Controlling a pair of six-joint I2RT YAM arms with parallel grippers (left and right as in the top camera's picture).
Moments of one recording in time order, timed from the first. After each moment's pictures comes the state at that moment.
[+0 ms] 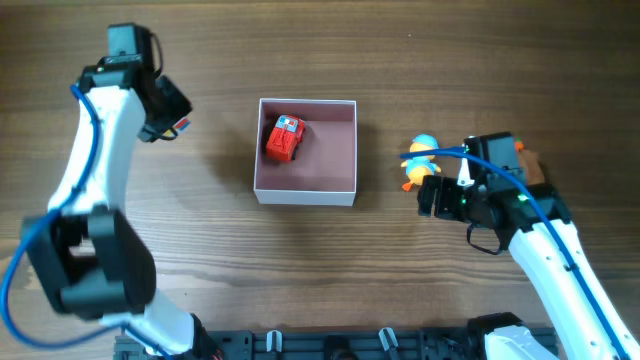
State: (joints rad) left arm 0.06 1.80 1.51 -0.95 -0.06 -0.61; right arm 0.16 1.17 0.84 -0.88 -0.03 0.33
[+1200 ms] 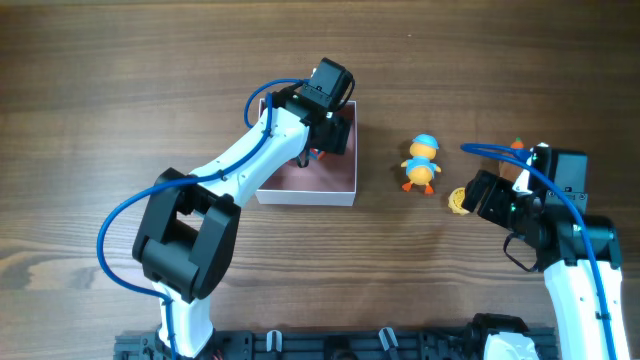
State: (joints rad) left arm -0.56 2.00 1.51 -0.71 -0.11 -0.27; right arm -0.10 1.00 0.84 -0.94 -0.01 0.32
